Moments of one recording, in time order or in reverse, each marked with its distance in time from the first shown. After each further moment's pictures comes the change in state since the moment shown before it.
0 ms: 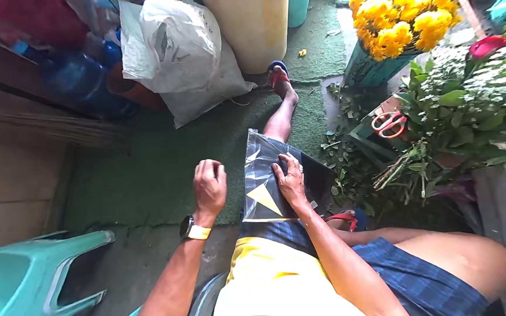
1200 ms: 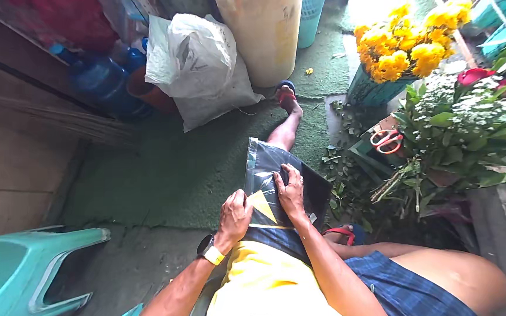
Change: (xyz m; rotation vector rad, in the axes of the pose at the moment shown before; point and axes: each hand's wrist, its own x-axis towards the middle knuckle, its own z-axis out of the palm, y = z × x) left_hand -0.073 0.030 0.021 -0.046 -0.223 -0.049; right_hand -0.014 -0.012 -0.002 -0.006 0.057 -0.044
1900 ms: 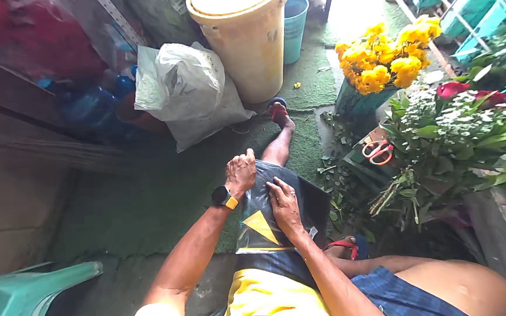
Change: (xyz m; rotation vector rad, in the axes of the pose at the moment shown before) left_hand 0.180 0.058 -0.017 0.372 -0.022 0.156; right_hand 0.009 -0.005 0.000 -0.050 0.008 -0.280
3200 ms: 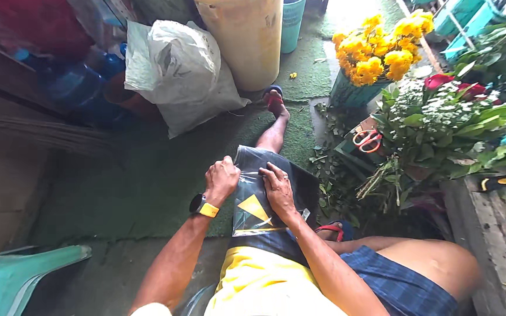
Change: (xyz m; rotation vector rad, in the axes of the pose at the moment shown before) left_hand -0.062 -0.021 -0.019 -0.143 -0.233 -0.332; right_hand -0.001 -0.003 -0.008 -0.084 -0.075 -0.002
